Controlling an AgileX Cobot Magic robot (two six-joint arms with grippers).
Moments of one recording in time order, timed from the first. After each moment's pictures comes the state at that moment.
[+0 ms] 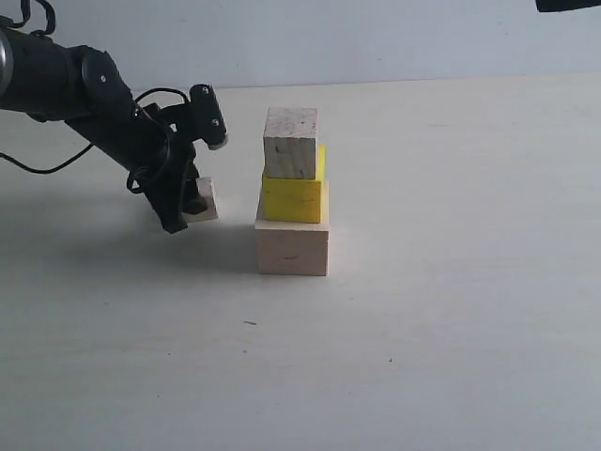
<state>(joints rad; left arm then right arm) -0.37 2.08 -1.30 -0.31 0.48 1.24 0.27 0.95 -1.13 0.59 1.05 -0.44</state>
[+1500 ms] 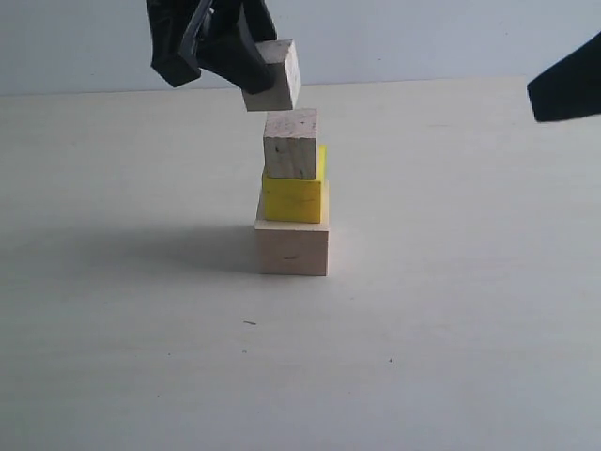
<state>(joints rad) -0.59 1.78 -1.79 -0.32 1.22 1.17 0.35 0.95 -1.03 0.42 1.08 -0.18</state>
